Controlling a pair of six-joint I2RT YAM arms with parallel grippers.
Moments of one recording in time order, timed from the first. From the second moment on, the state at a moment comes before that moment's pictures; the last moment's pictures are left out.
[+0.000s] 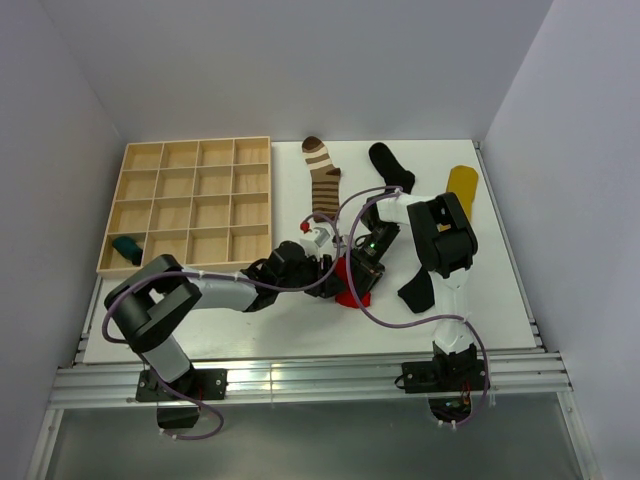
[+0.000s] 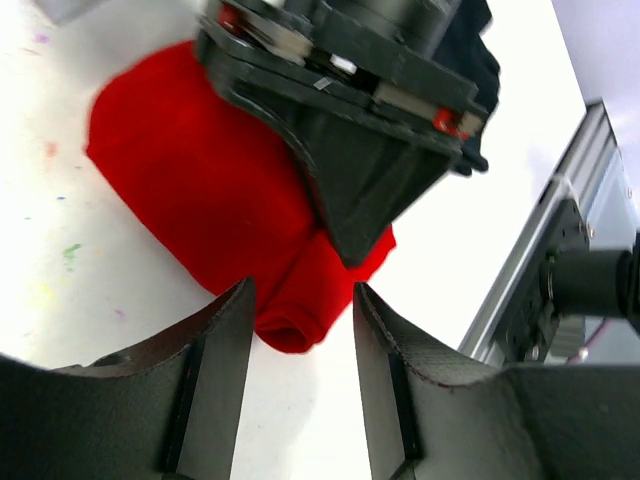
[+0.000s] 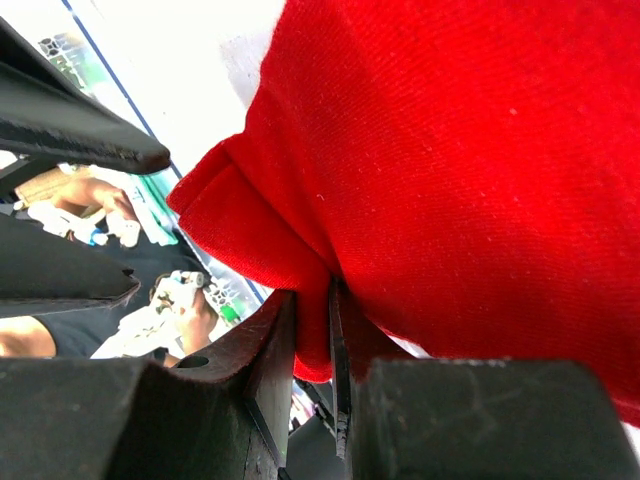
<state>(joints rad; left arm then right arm) -0.89 1.67 0.68 0.52 0.21 -0.64 0.34 2.18 1.37 -1.23 -0.76 -0.57</state>
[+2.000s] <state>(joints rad) -0.79 1.81 0.68 0.50 0.48 -0.96 0.36 2.06 1.33 -1.06 -0.74 -0.51</state>
